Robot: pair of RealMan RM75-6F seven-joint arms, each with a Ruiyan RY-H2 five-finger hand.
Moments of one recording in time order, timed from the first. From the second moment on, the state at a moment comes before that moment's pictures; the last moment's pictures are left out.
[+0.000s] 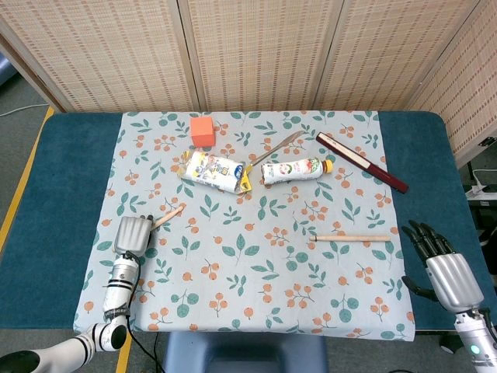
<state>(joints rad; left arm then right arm) -0.57 -1.88 -0.17 -0.91 1.13 1.11 0.68 0.12 -1.07 -0.01 -1.60 -1.63 1.46 0.05</state>
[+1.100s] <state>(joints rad) -0.46 -1.44 -0.20 -1.42 1.29 1.38 0.58 0.27 -1.31 0.11 -1.34 -1.45 1.27 -0.18</state>
